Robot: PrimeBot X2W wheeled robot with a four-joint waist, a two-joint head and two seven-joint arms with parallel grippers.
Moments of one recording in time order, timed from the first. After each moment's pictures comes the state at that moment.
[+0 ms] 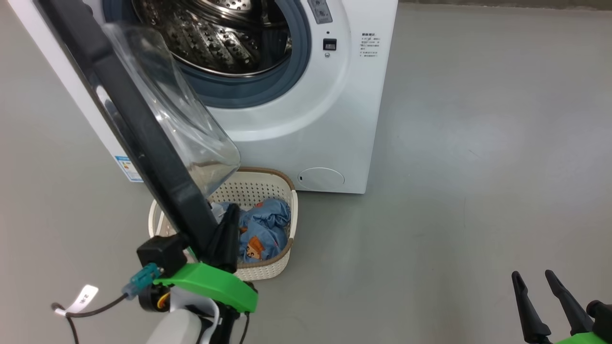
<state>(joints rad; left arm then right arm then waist) -0.32 0.04 -0.43 0.32 -0.66 -0.02 -0.26 0.07 -0.26 -0.05 0.23 0.40 0.12 -0.25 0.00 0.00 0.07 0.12</state>
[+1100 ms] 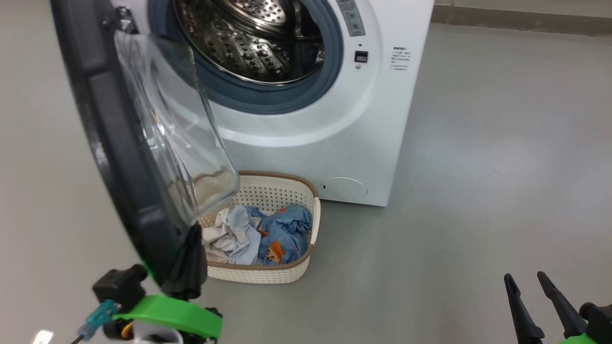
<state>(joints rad) -0.17 0.02 -0.20 0.27 -0.54 -0.03 -0.26 0.09 -0.26 -0.02 0.21 0.40 0.12 -0.25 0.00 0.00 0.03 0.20</state>
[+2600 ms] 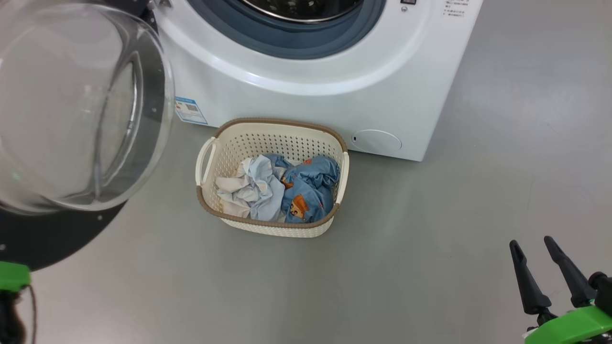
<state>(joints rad) -0.38 0.14 0.42 0.46 -0.37 -0.08 -0.26 0.02 -0.29 -0.01 0.17 0.40 0.12 -0.25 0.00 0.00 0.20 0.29</state>
